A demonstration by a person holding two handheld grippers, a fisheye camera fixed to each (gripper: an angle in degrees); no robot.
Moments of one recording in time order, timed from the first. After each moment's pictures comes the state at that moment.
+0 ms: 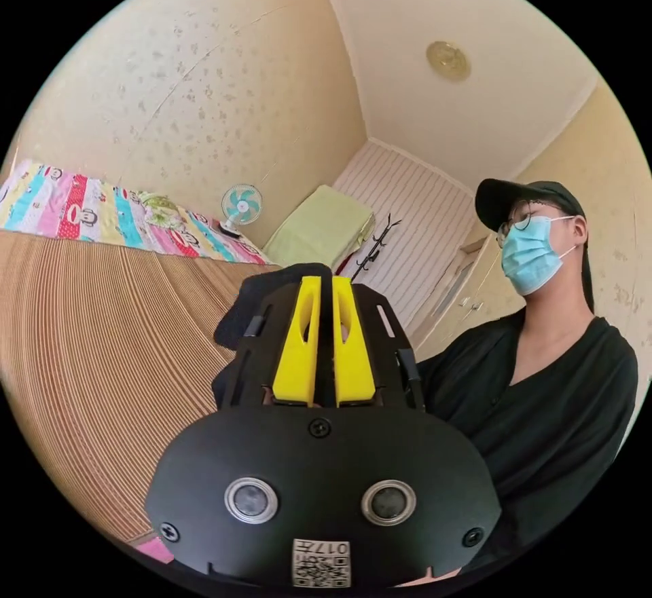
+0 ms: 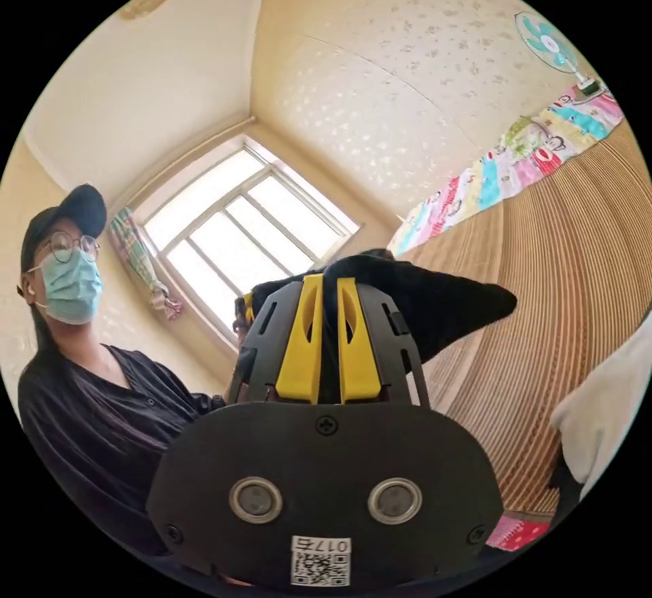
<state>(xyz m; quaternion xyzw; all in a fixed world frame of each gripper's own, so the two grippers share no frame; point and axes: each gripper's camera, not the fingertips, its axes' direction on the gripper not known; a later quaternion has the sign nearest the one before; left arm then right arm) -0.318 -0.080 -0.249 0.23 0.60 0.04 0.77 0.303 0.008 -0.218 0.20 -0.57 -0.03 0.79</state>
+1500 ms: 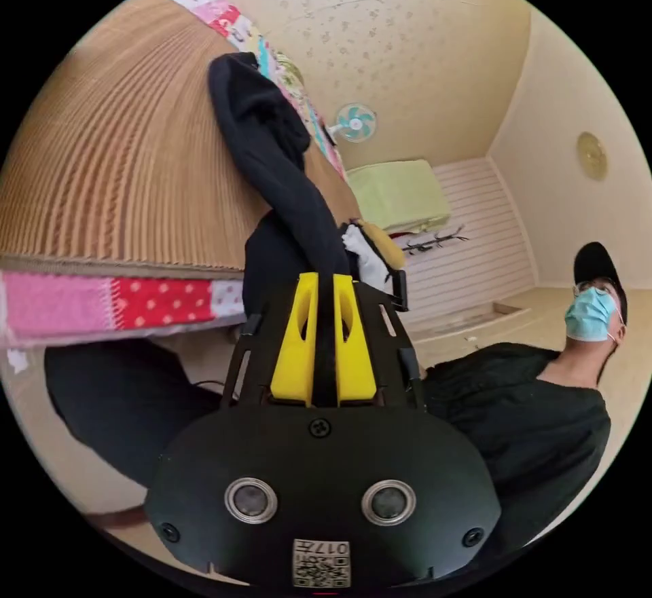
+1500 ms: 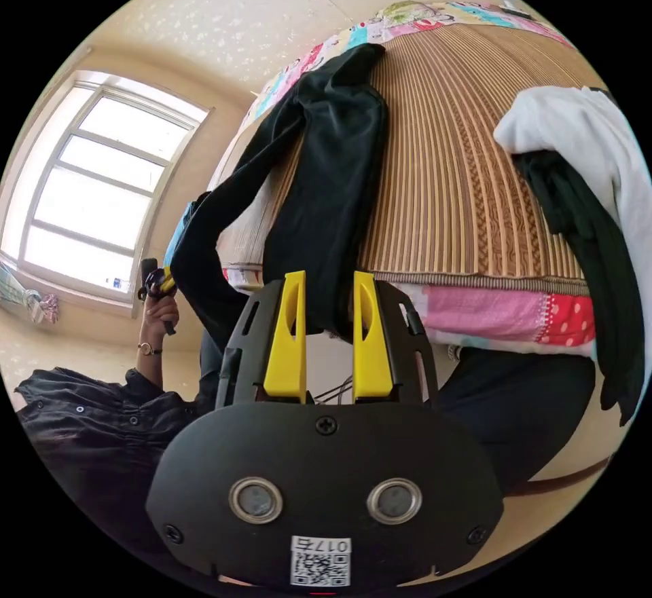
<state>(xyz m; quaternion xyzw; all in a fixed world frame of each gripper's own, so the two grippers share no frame) -0.345 0.027 -0.088 -0.15 0.42 -0.17 0.88 0.213 0.131 -0.057 -0.16 -0.28 0.00 0.95</state>
